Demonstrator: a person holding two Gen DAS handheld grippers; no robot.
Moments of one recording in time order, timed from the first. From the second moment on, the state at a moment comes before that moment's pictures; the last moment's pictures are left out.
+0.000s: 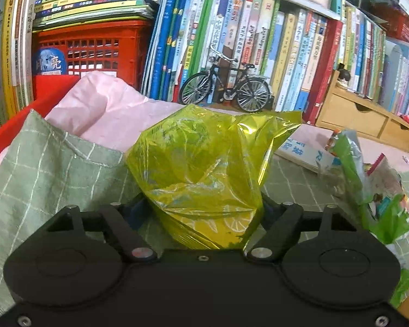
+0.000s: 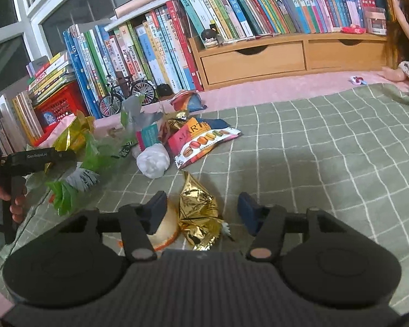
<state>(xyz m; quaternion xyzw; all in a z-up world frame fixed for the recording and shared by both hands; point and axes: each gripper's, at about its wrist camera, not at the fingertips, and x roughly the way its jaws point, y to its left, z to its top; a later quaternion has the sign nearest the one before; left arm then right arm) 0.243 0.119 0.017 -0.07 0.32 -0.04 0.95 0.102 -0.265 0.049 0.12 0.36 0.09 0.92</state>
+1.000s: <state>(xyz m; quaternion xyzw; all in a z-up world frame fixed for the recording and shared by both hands) 0.145 0.137 0.064 -0.13 0.25 -0.07 0.96 0.046 -0.257 0.079 0.10 0.34 0.11 0.93</state>
